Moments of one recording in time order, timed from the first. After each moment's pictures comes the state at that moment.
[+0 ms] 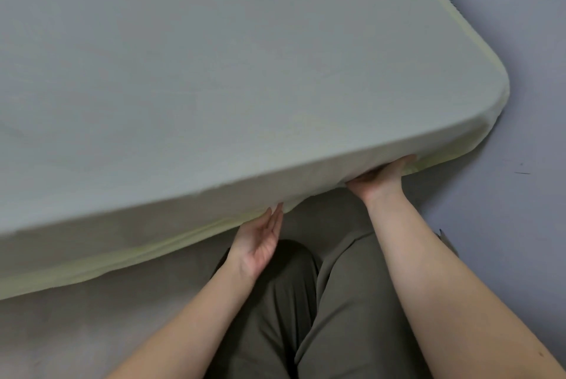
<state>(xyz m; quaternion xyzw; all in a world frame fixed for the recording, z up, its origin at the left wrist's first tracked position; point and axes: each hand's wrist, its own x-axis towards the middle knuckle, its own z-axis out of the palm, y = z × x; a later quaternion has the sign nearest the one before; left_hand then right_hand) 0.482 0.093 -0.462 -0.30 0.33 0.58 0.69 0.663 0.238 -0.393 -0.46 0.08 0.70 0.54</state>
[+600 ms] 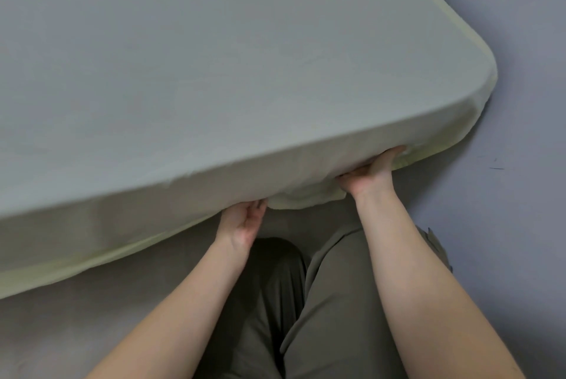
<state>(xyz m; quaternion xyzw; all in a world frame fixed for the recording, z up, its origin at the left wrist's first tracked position) 0.488 0.126 -0.427 -0.31 0.34 0.65 0.60 0.669 0.238 -0.377 -0.48 0.07 0.70 0.53</state>
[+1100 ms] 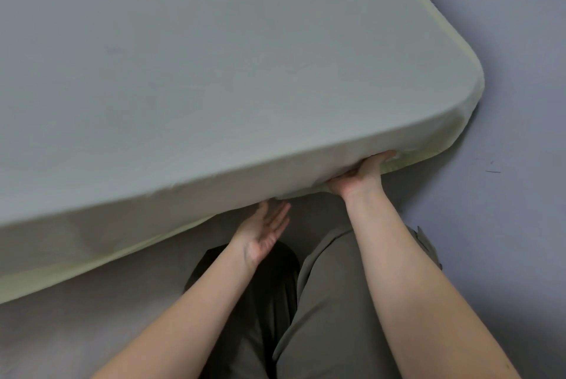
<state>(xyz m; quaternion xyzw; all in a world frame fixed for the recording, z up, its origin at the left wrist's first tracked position) 0.525 0.122 -0.446 -0.25 0.44 0.51 0.69 0.667 0.243 -0.388 -0.48 0.09 0.71 0.50</state>
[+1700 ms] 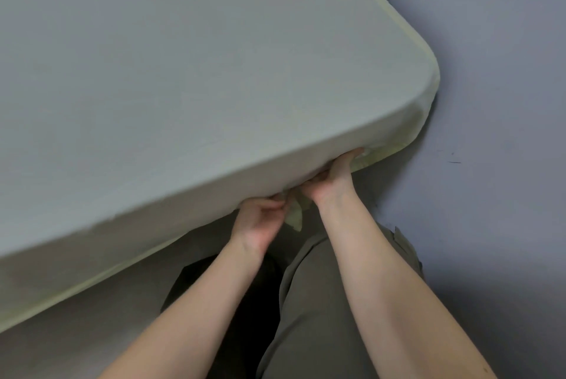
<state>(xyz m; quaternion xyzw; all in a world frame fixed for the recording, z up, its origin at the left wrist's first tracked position) 0.571 0.167 -0.417 -0.25 0.31 0.57 0.72 0.670 0.244 -0.381 -0.47 0.11 0.71 0.51</state>
